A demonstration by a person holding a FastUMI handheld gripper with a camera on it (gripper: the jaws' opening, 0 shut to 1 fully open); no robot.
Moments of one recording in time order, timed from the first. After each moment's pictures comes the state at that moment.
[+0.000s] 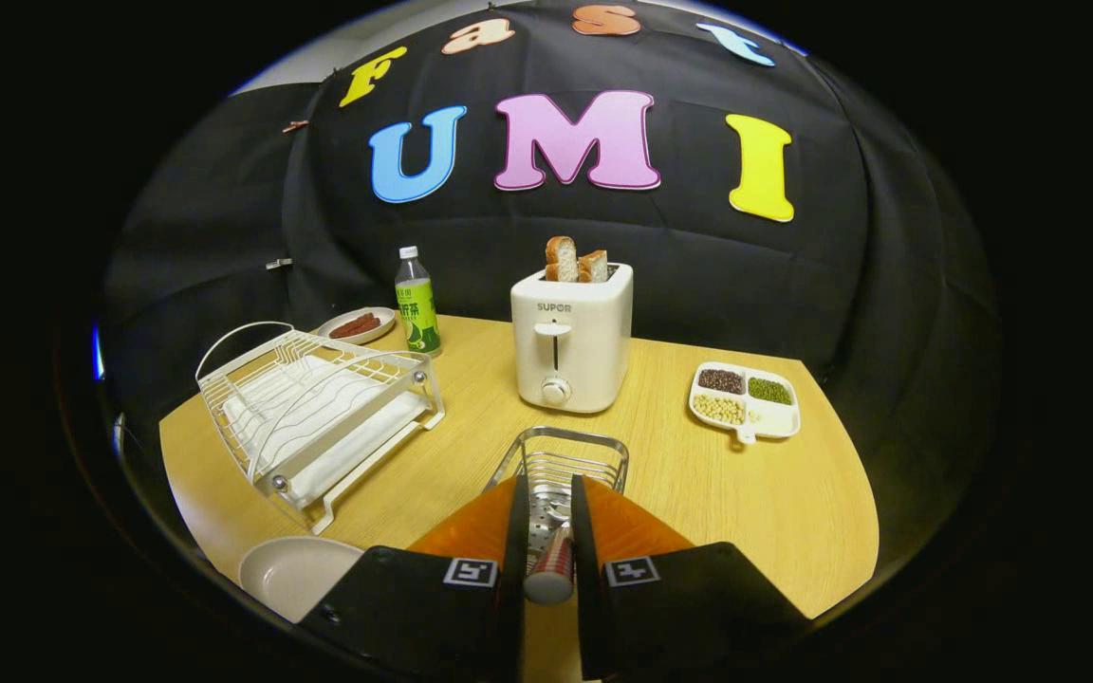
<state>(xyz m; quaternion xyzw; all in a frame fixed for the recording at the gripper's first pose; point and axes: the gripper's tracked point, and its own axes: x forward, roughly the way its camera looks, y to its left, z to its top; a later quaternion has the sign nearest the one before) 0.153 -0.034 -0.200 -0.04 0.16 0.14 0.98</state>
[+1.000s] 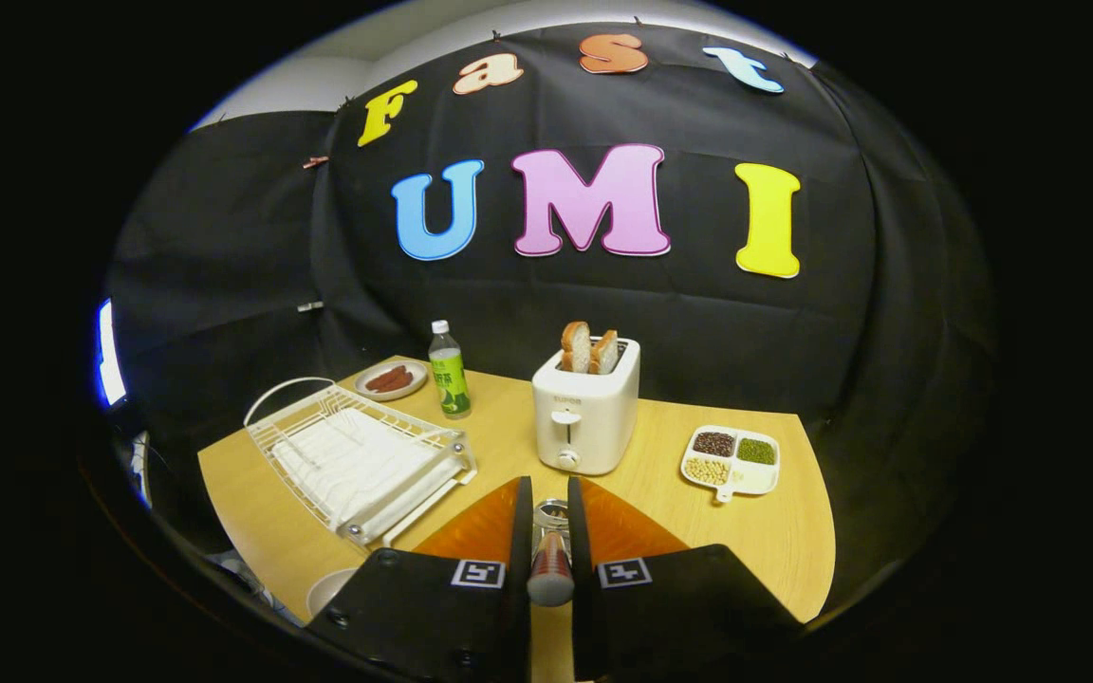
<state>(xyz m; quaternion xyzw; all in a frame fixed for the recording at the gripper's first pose) 0.109 -0.023 -0.076 -0.02 0.11 0.21 0.97</state>
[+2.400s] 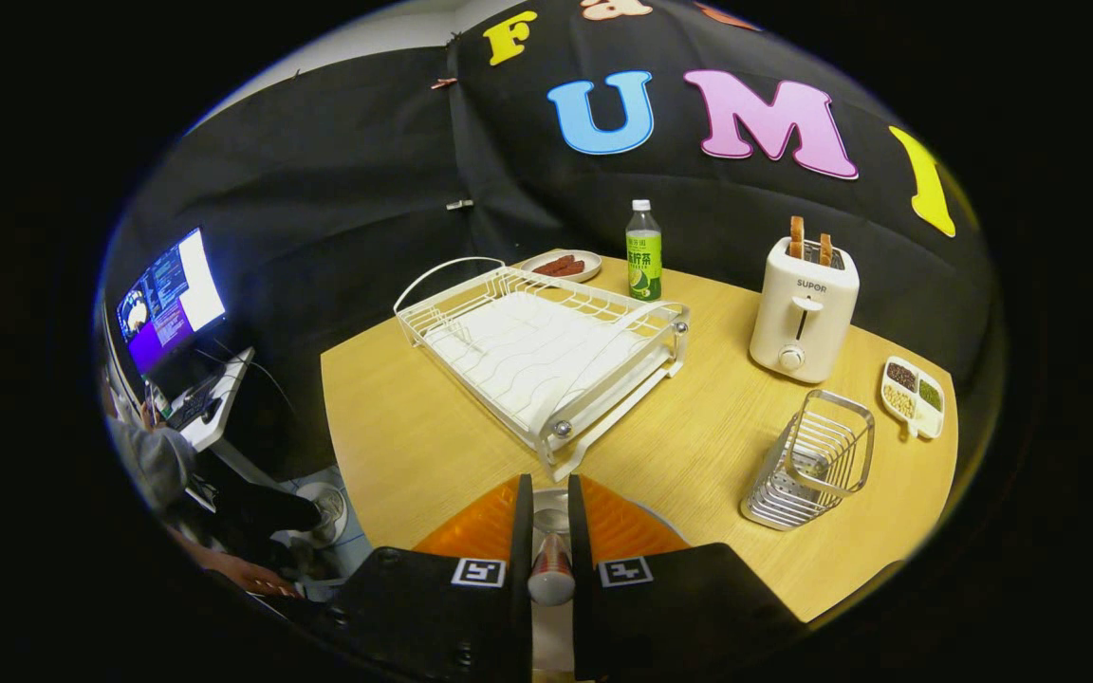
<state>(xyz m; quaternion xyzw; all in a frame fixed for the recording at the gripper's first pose) 0.003 0.112 -0.209 -0.08 0.26 0.40 0.88</state>
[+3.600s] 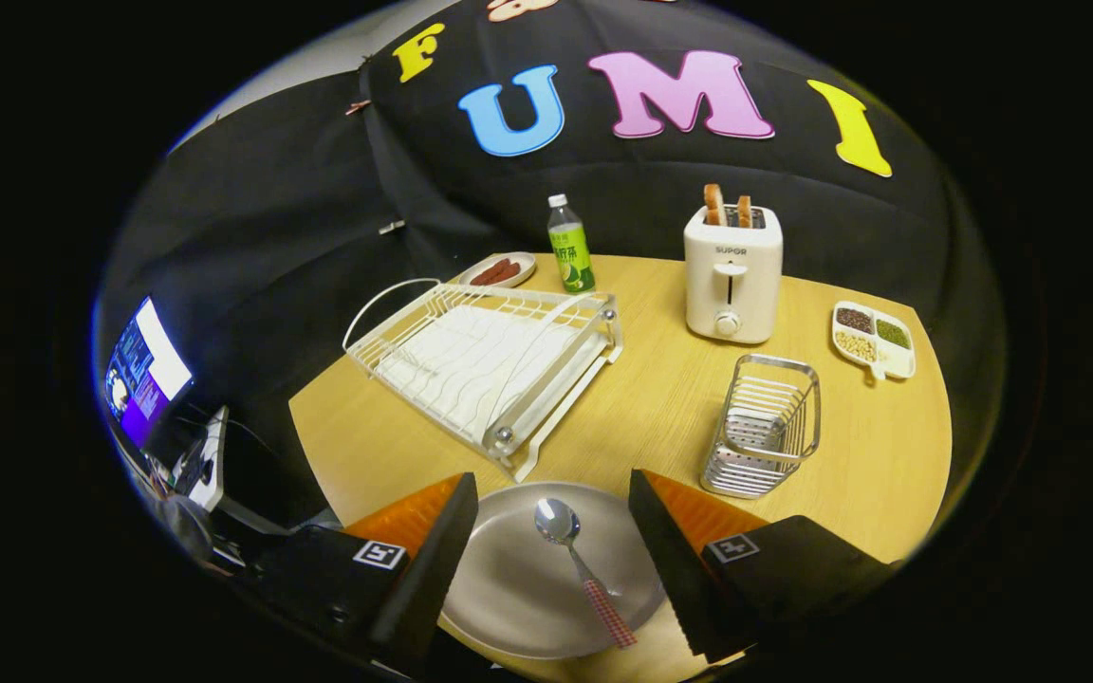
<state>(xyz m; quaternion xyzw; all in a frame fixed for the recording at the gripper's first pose) 0.034 0.073 -0.173 0.01 0.27 0.29 0.92</state>
